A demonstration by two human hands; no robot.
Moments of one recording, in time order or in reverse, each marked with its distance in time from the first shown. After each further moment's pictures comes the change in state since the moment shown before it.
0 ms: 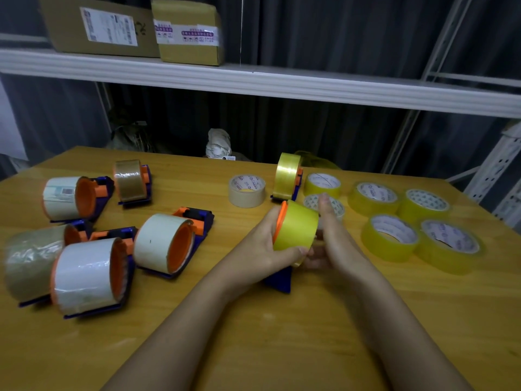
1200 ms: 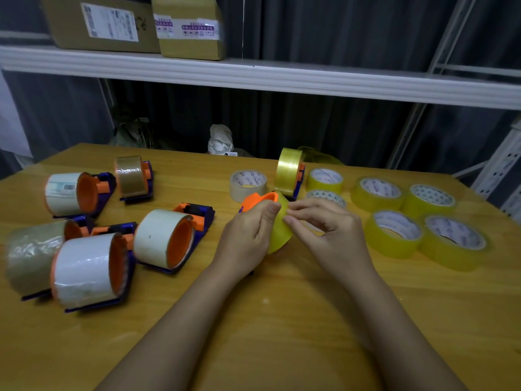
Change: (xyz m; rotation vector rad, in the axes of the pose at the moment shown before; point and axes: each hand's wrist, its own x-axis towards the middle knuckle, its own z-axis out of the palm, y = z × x) left_hand 0.007 -0.011 -0.010 0.689 0.443 0.276; right_hand 0.009 0.016 0.000 -0.422 0.271 -0.953
